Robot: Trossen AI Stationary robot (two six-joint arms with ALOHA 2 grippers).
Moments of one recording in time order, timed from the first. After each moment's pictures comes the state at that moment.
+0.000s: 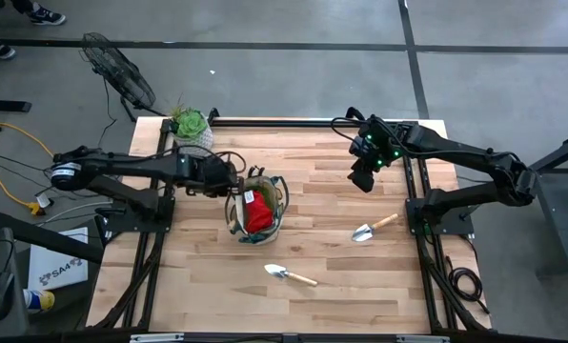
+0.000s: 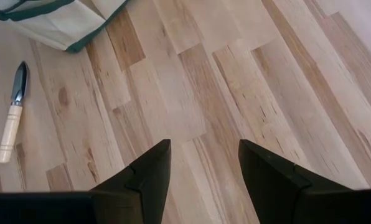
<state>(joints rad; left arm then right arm) 0.11 1.21 0.87 -0.86 -0.19 -1.39 -0.50 1.19 0.97 -0.83 -0.27 0.05</state>
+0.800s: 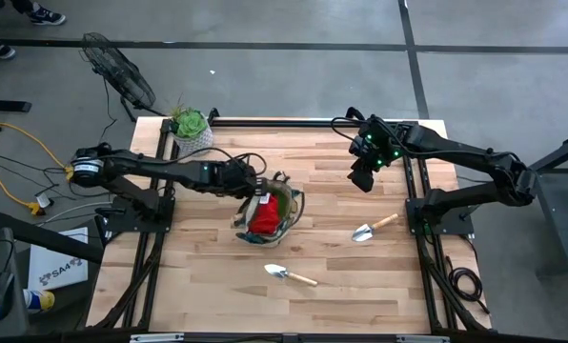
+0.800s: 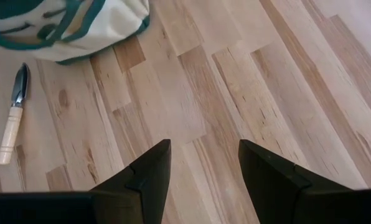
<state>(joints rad) 0.09 1.42 0.87 -0.42 -0.22 -1.35 -0.50 1.19 0.97 -0.83 -0.27 0.05</state>
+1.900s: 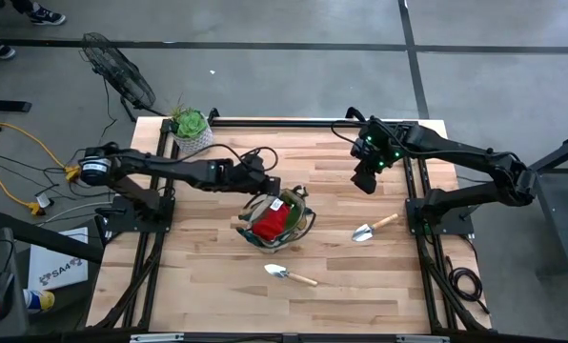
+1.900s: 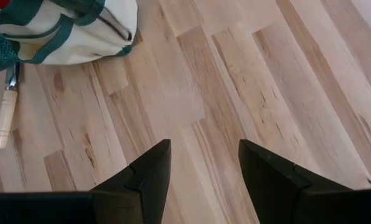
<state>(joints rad) 0.09 1.49 0.95 -0.21 -0.24 -1.13 -0.50 1.19 0.97 -0.89 -0.26 0.03</state>
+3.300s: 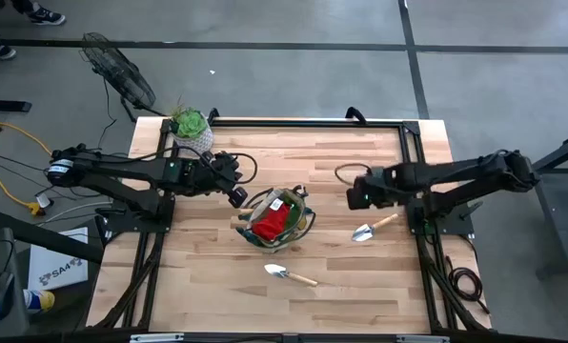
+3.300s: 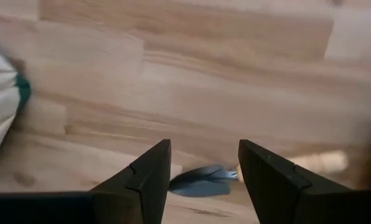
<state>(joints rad) -0.05 1.17 0.99 -0.71 -0.53 -0.60 0.01 1.18 0.84 -1.02 0.10 1.48</state>
